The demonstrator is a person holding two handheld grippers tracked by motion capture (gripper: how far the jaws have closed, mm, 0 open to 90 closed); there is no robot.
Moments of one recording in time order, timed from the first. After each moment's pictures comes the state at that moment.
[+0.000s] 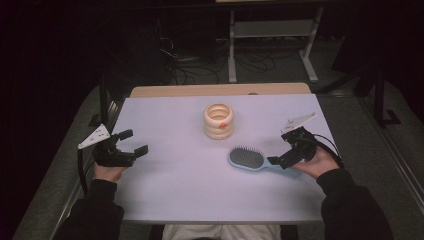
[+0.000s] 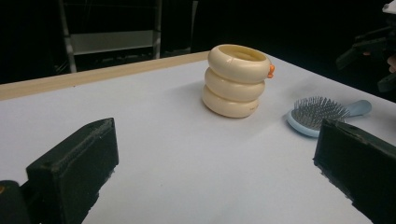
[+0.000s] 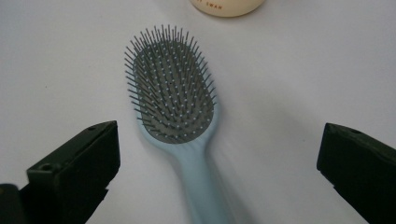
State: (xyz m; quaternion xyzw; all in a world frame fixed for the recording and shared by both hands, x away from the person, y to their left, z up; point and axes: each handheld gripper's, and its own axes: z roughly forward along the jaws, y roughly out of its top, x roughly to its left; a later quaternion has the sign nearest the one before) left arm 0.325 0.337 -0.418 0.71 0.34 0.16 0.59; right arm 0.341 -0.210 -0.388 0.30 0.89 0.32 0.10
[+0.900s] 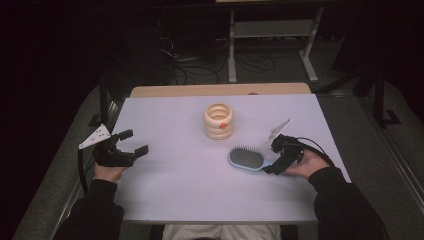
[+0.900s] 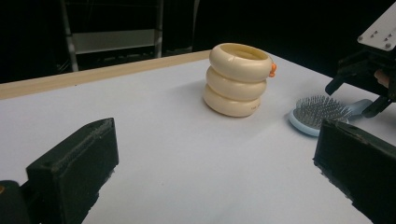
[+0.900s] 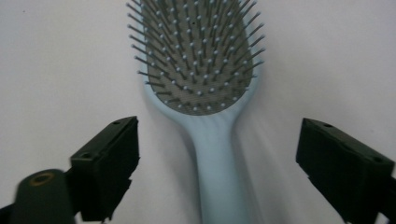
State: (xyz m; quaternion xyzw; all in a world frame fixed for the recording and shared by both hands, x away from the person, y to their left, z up) left arm 0.325 0.337 -0.418 0.71 0.34 0.16 0.59; right arm 0.356 -0.187 -0.422 0.25 0.94 0.22 0.04
